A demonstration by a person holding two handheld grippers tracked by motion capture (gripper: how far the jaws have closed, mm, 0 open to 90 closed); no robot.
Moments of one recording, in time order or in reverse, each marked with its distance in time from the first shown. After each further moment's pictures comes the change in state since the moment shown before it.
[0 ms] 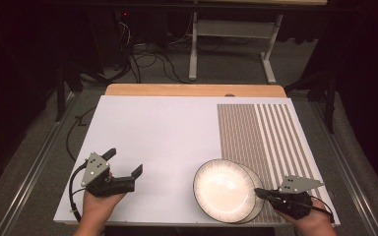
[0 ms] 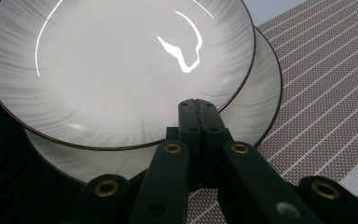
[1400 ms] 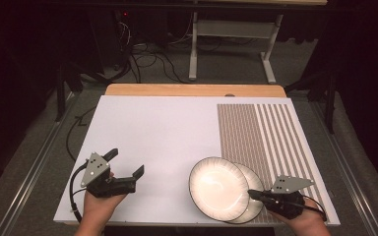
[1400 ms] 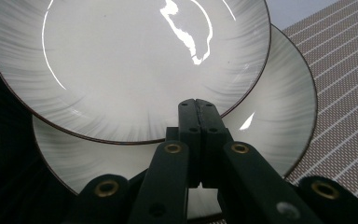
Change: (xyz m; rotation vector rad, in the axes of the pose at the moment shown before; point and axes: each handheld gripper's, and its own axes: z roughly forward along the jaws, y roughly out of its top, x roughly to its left) left arm -0.005 0.004 -0.001 -0.007 -0.034 -0.016; right arm 0.008 0.008 0.013 0.009 0.039 -0.024
